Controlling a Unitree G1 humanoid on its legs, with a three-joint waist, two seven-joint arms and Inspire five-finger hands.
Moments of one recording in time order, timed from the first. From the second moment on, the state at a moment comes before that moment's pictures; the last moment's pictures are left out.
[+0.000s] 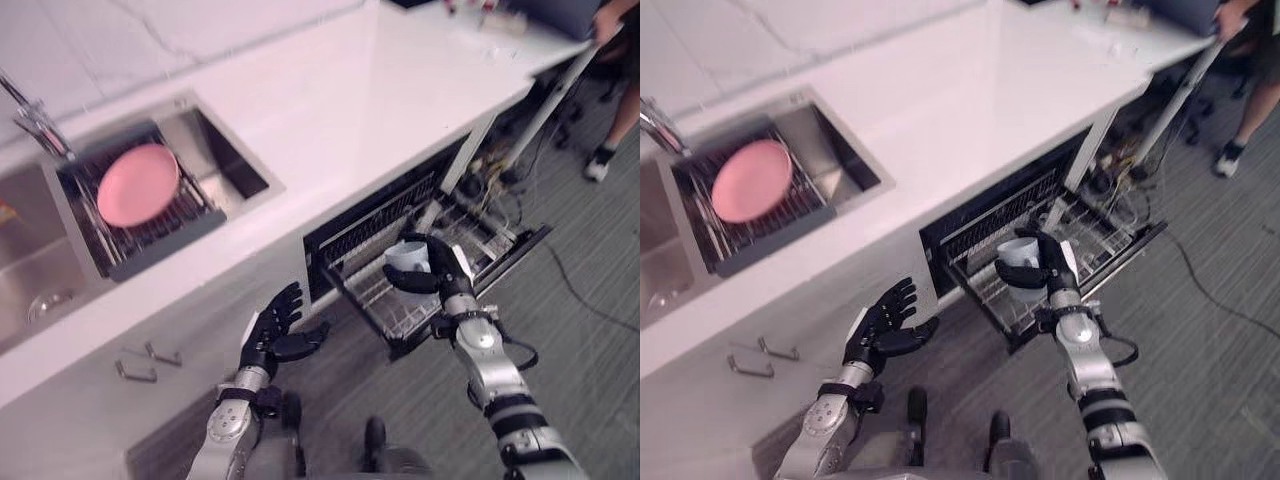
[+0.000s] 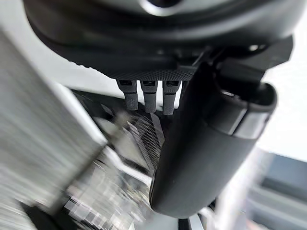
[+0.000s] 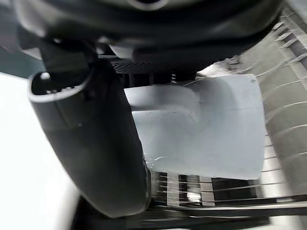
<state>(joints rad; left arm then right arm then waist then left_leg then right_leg) 0.20 0.15 -0.17 0.17 -0.29 -0.15 0.00 -0.34 -0.35 0.06 0.51 0.03 -0.07 -0.09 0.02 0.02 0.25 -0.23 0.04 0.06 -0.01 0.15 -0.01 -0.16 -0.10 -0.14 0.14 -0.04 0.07</state>
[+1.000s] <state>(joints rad) 0.05 0.10 0.04 0.46 -0.27 -0.18 0.17 -0.24 -0.16 -0.04 0.07 0.02 -0.06 -0.28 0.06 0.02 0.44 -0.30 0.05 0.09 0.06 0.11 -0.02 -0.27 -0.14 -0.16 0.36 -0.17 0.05</state>
